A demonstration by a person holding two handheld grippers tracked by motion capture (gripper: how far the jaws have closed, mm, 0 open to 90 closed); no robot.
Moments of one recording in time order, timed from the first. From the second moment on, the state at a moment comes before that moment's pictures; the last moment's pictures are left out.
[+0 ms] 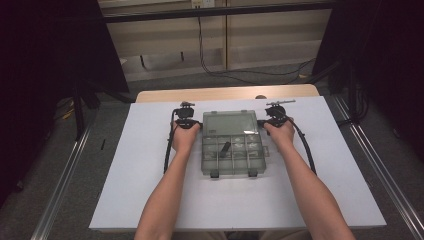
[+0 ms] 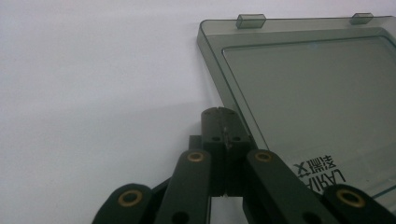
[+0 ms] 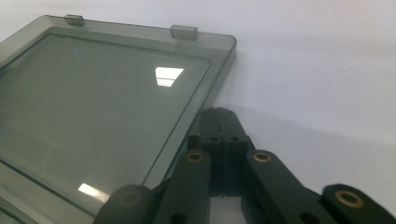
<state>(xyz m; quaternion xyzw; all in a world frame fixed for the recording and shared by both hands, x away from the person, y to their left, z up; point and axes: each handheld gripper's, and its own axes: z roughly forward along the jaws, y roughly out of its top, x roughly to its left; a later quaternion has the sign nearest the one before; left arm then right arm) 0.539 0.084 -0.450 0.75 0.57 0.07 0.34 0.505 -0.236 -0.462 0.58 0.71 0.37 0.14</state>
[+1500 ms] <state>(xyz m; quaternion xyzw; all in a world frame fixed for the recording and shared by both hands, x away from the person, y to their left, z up) 0.502 0.093 -0.400 0.73 0.54 0.07 0.40 0.471 -0.248 -0.416 0.56 0.69 0.44 0.13</state>
